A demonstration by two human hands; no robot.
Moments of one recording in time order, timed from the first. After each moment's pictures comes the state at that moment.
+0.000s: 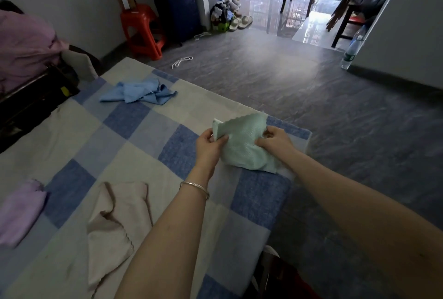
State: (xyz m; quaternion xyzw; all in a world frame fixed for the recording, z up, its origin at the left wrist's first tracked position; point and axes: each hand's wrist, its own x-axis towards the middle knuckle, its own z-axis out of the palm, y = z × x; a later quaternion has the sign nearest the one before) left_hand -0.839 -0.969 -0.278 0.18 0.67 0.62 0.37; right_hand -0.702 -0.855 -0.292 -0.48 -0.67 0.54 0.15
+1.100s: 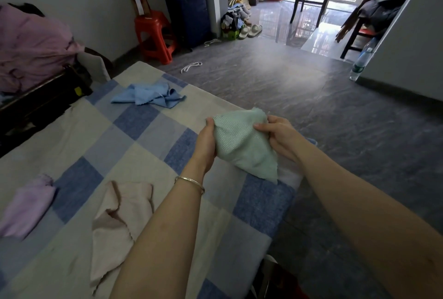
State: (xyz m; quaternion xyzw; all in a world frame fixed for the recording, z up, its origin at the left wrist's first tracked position) left_hand -0.856 -0.964 -0.240 0.08 0.63 0.62 0.45; right_hand -0.724 -0.845 -0.245 -0.35 -0.46 0.79 0.21
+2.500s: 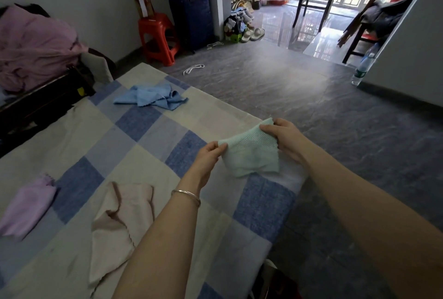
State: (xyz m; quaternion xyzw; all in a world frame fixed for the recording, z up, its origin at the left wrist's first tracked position) left_hand -0.862 -0.985 -0.278 0.17 0.66 0.56 0.47; right_hand -0.719 -0.835 -0.248 -0.42 -0.53 0.71 0.18
